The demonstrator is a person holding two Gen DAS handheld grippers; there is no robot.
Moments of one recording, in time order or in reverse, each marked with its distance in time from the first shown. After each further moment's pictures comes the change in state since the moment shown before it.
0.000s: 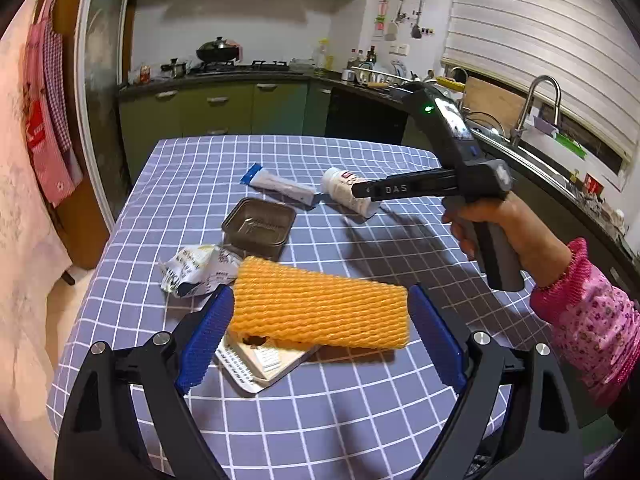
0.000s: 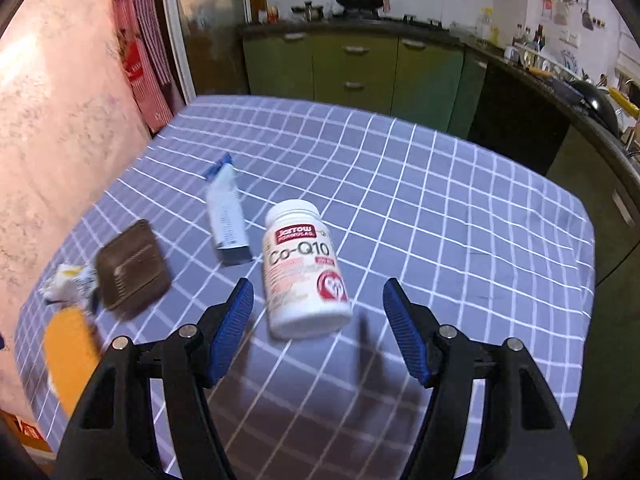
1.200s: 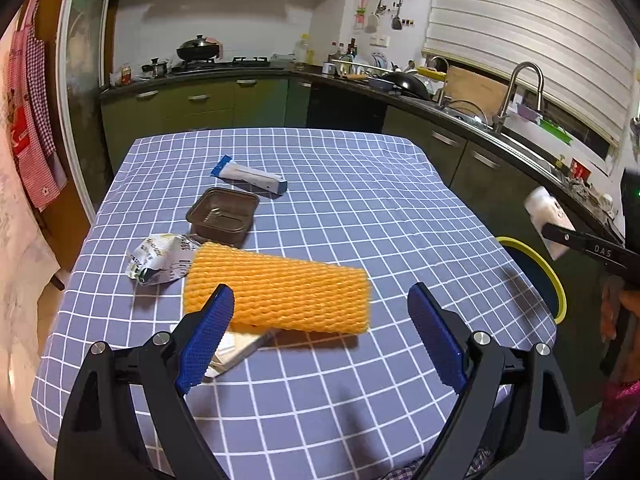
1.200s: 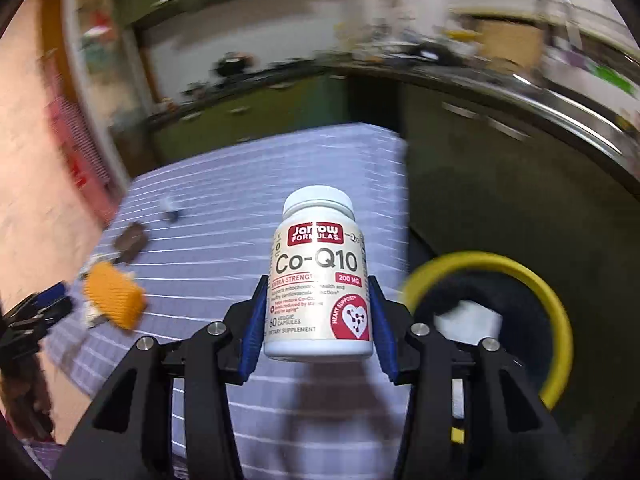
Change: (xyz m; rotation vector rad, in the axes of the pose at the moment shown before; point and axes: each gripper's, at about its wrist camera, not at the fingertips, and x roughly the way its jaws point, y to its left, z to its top) left arm 0.000 -0.041 -0.018 0.049 0.018 -0.047; right arm -0.228 -0.100 -0.224 0.486 -0.223 -0.255
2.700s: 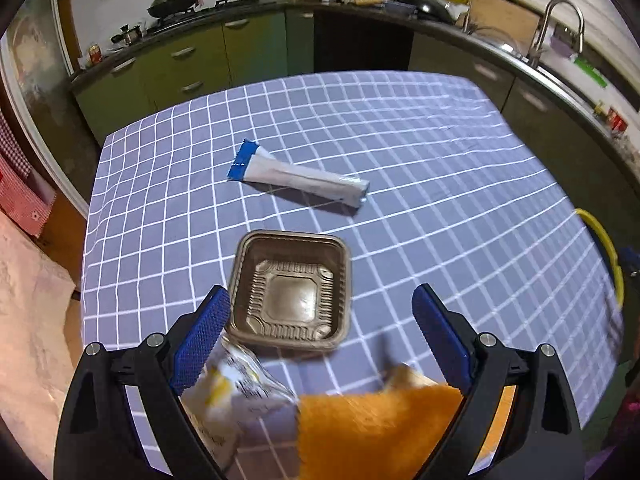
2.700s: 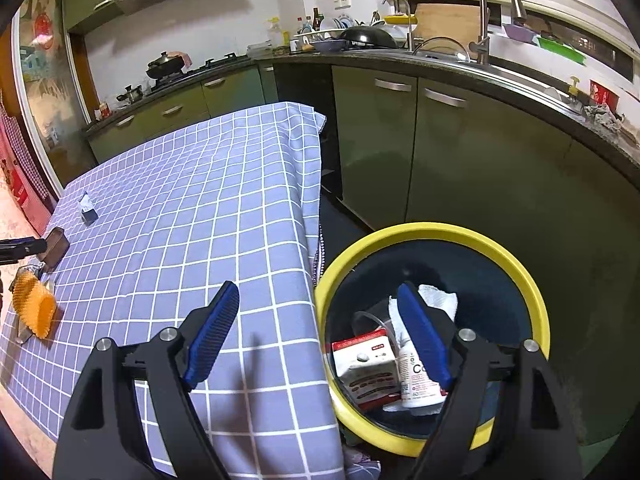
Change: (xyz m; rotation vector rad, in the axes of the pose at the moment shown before) left arm 0.145 0.079 0.093 0.122 0.300 0.063; right arm 0.043 -0.007 -0.015 0.016 -0.008 -0.131
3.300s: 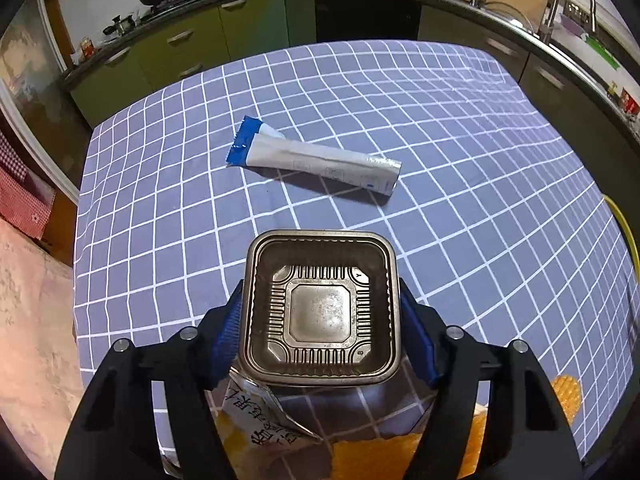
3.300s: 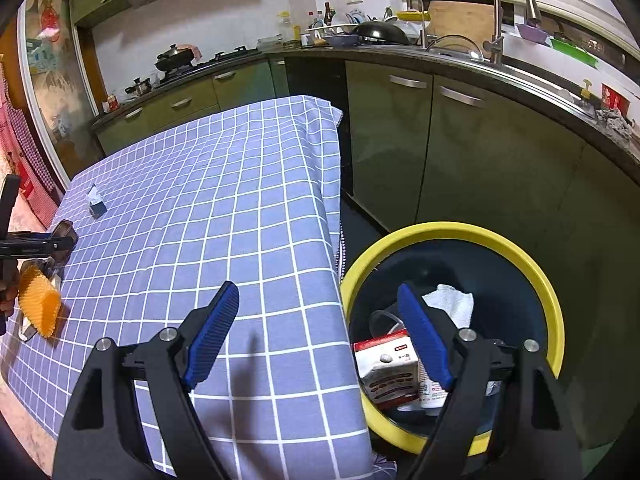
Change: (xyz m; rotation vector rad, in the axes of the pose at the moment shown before) left arm 0.035 0.008 0.008 0.025 0.068 0.025; right arm 0.004 0.013 0.002 -0.021 0.015 0.032
